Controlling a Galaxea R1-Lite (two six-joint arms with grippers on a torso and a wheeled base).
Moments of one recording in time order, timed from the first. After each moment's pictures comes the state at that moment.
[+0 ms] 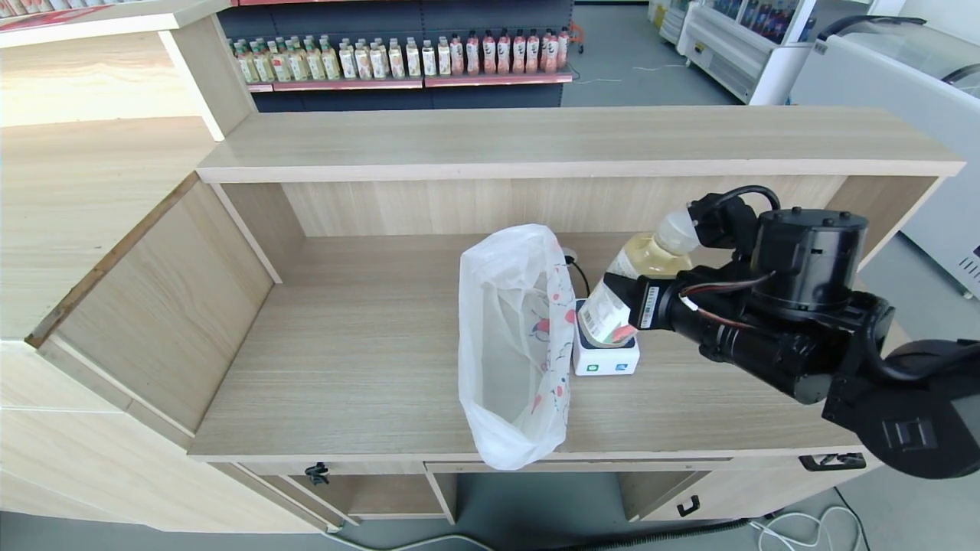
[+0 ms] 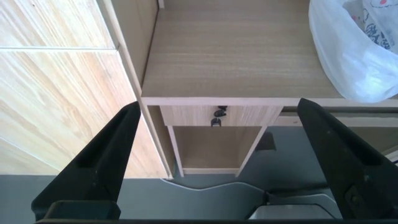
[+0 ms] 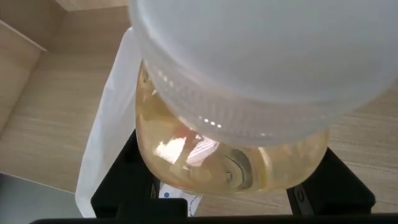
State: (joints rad) left arm 0.00 0.00 0.00 0.00 -0.01 0.00; right arm 0.55 1.71 -0.83 -0.77 -0.23 0.17
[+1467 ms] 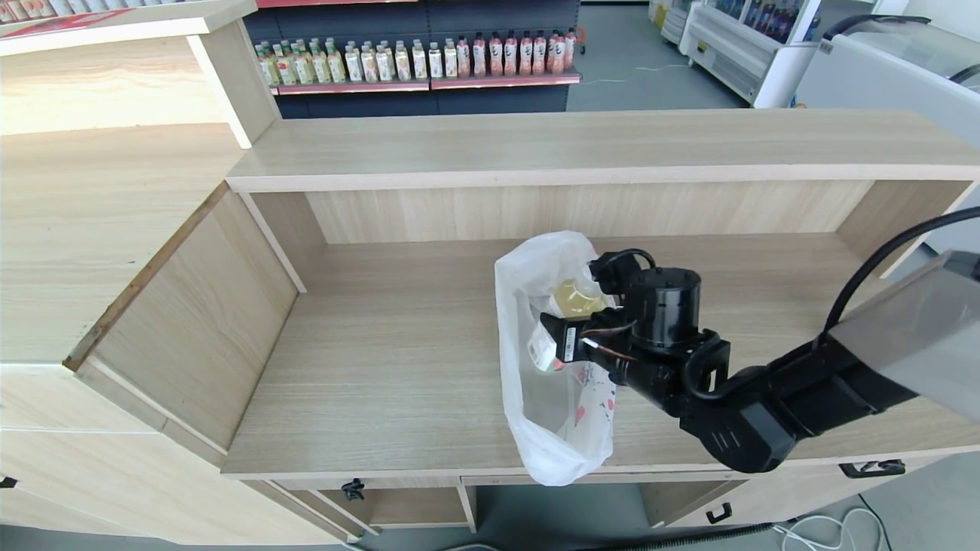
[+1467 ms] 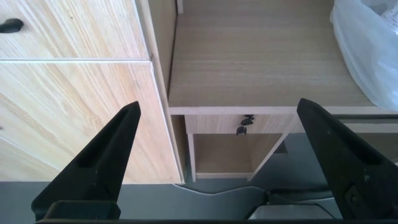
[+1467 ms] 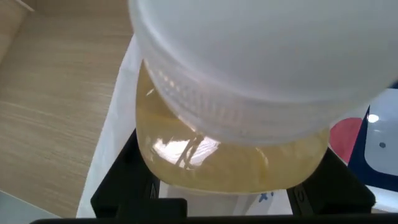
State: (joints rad) left arm 0.00 0.00 0.00 0.00 -0.01 -0.01; right arm 0.60 2.06 -0.94 -0.94 -0.20 0.16
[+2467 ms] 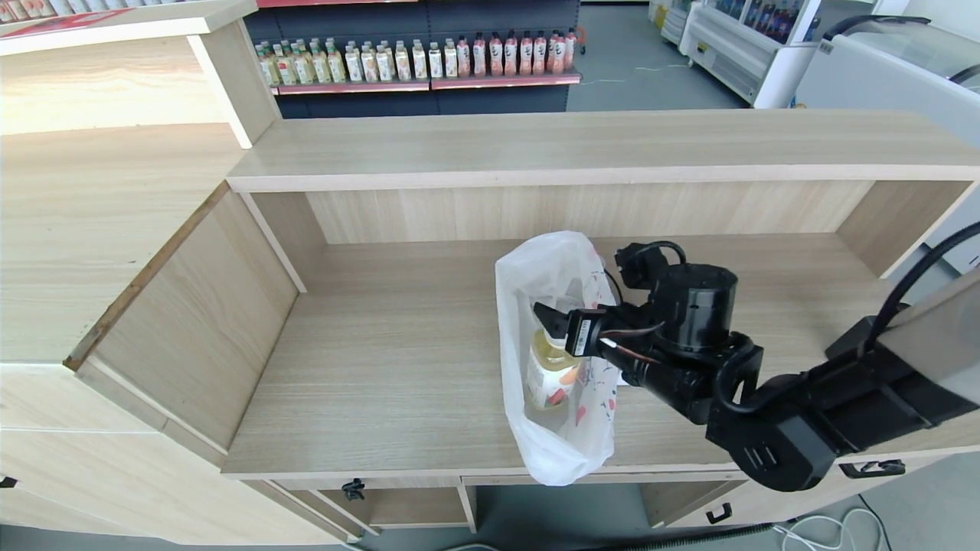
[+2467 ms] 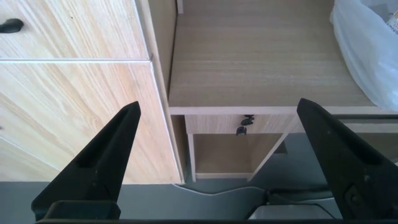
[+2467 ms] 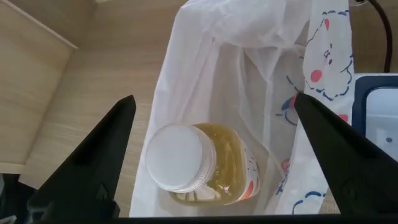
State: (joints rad) left arm 0.00 0.00 0.00 0.00 -0.01 -0.01; right arm 0.61 1.97 -0.87 -0.99 -0.19 0.26
